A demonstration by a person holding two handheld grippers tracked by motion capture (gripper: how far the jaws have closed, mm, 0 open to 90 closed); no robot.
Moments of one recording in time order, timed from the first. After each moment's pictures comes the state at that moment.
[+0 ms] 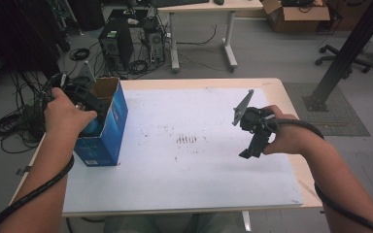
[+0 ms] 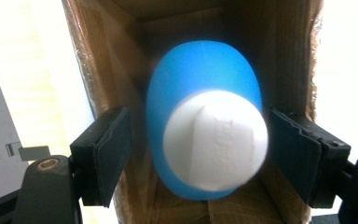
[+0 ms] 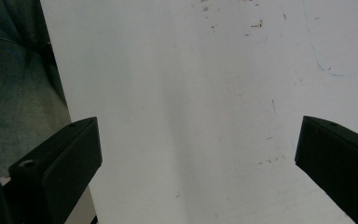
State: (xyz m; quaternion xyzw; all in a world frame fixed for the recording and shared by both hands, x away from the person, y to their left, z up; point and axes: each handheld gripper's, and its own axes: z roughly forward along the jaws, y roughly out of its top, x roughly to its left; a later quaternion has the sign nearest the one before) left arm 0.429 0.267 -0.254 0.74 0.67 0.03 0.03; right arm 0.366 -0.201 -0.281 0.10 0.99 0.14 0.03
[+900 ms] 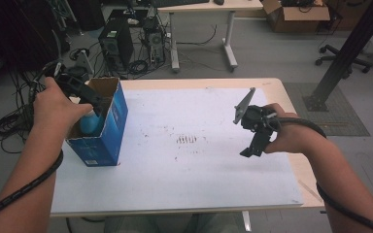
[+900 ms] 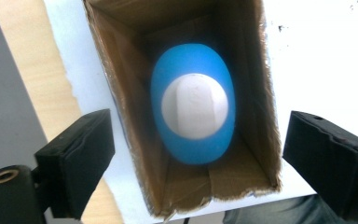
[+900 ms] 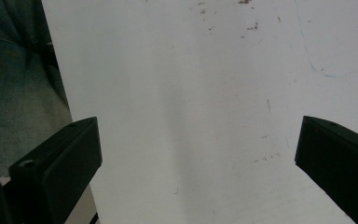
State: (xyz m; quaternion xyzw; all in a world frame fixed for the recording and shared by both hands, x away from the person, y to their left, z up) left arm 0.421 0.261 -0.213 0.78 0.62 0.05 0.03; right arm 0.365 -0.201 -0.274 0.10 0.98 0.14 0.04
